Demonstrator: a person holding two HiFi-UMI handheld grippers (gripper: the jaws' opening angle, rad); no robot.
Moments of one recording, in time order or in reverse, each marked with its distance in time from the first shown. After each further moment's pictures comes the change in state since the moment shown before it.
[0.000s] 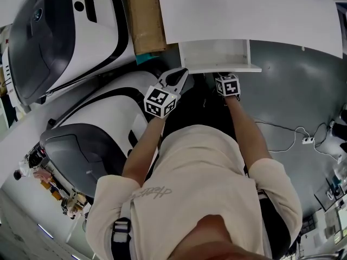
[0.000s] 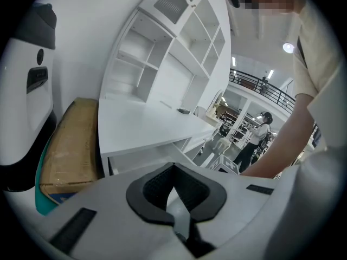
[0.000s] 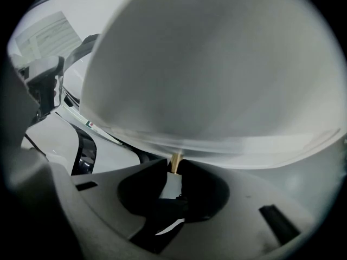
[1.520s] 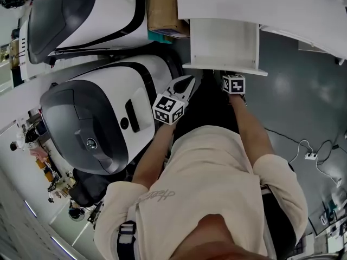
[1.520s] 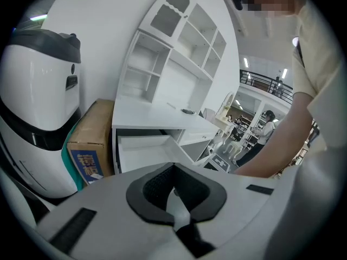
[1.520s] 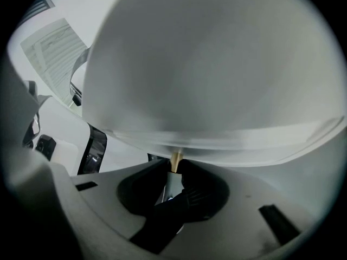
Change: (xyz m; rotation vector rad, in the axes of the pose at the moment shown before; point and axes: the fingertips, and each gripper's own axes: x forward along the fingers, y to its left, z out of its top) left arm -0.073 -0.100 -0.082 -0.068 -0.052 0.173; right arm -0.020 0.021 -0.088 0.034 -0.016 0.061
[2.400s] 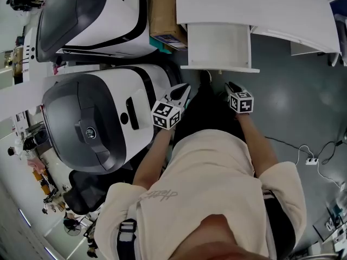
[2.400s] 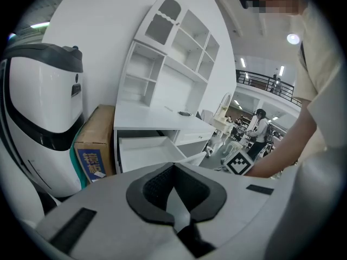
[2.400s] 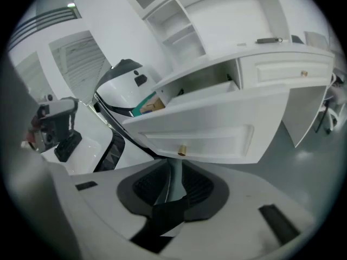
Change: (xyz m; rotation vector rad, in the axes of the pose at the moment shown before) left arm -0.048 -0.030 -0.023 0.038 -0.039 0.016; right arm -0.107 0.015 -0.029 -0.082 -0.208 0.054
